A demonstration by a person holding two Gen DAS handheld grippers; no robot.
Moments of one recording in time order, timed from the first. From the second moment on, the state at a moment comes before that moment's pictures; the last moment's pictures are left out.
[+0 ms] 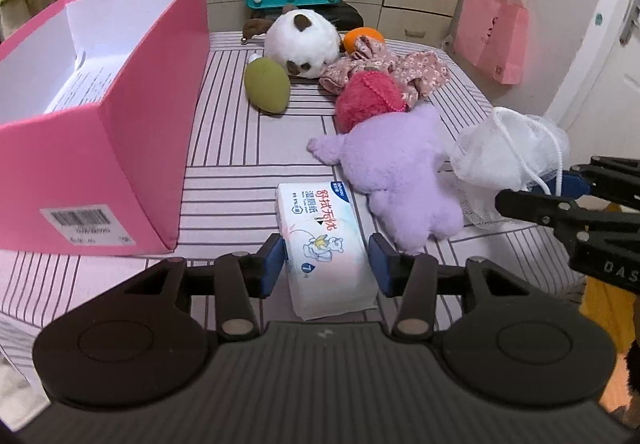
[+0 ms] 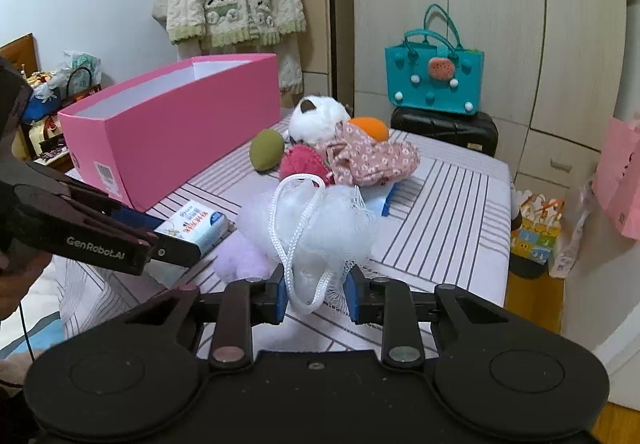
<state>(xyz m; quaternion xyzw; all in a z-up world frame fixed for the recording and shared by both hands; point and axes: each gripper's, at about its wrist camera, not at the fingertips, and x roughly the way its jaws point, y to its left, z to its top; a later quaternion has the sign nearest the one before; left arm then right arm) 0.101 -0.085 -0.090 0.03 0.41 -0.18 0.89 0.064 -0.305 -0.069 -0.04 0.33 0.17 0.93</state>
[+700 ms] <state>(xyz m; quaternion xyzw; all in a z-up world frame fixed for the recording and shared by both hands) 0.095 -0.058 -0.056 0.10 0.41 -0.25 0.87 0.068 -0.289 -0.024 -0.01 0.39 0.22 0.89</state>
